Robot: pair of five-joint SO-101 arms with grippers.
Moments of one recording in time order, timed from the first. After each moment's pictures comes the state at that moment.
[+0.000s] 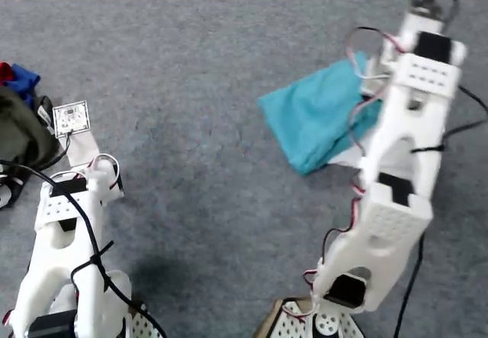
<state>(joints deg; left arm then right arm) -16.3 -33.6 65.1 35.6 -7.3 17.9 30.6 -40.7 94.6 -8.4</state>
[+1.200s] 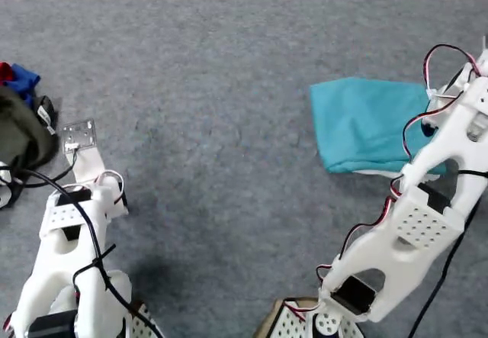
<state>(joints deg) -16.3 -33.6 72.4 35.6 -7.3 32.8 35.5 -46.8 100.6 1.7</state>
